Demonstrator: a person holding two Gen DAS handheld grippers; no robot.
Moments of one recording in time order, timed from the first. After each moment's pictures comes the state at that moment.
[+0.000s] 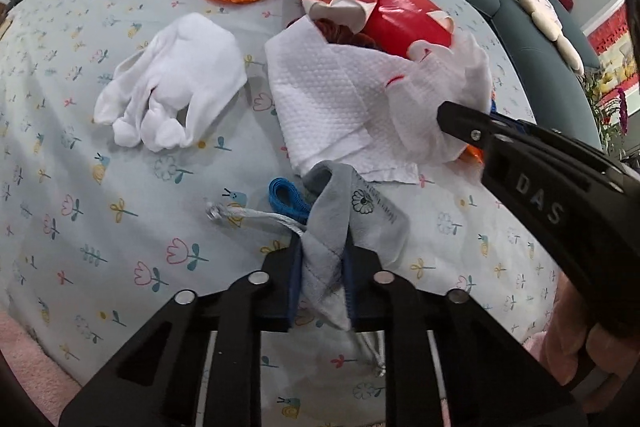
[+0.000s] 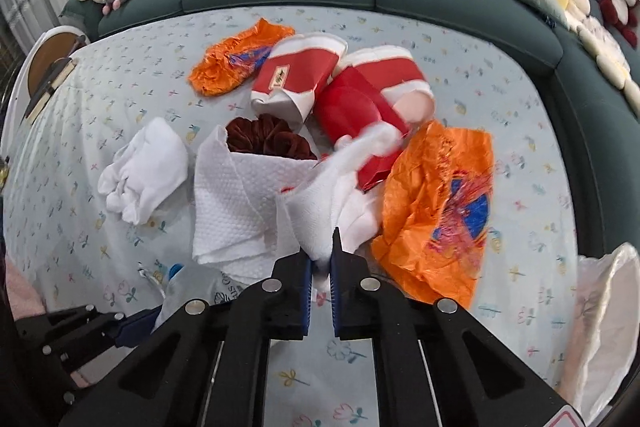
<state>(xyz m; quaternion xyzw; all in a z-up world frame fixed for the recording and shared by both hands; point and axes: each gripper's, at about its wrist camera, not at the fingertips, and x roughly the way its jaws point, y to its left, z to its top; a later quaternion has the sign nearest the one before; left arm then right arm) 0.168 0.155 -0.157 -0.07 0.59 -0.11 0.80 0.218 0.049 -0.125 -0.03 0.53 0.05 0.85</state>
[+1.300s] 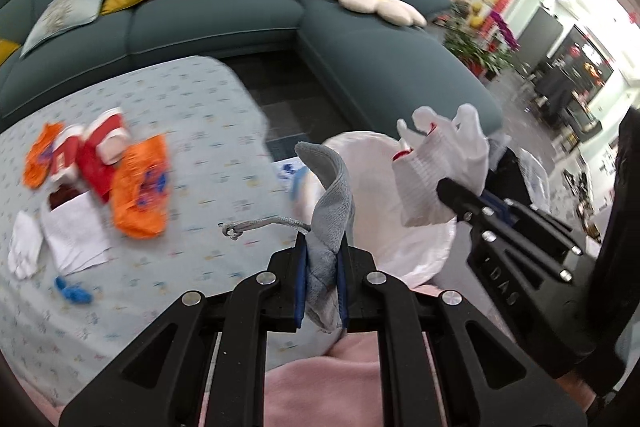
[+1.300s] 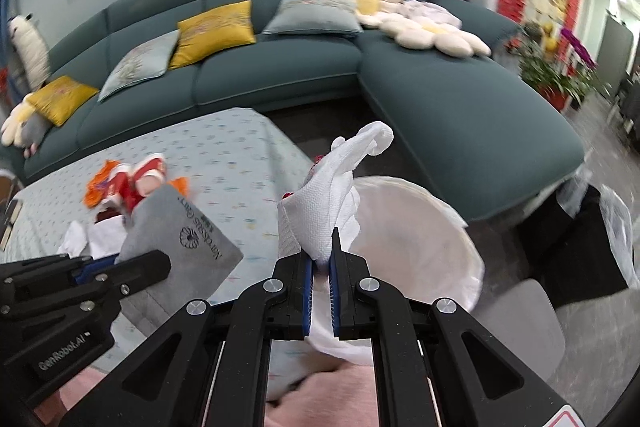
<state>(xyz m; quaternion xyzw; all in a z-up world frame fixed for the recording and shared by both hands) 0.082 -0.112 -0.007 0.02 0.48 -0.33 0.81 0.033 -0.223 0.002 0.09 0.41 -0.17 0.89</state>
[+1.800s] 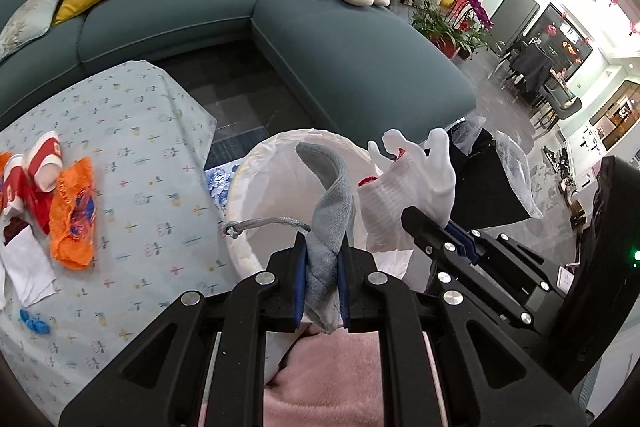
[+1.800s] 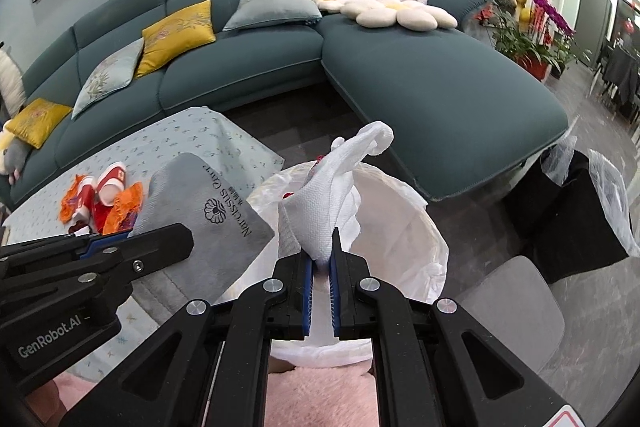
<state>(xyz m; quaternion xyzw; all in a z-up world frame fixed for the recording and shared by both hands) 0.088 -0.195 -0.016 0.04 0.49 -0.38 0.78 0.023 -0.280 -0.023 0.12 0.41 -0.20 0.88</state>
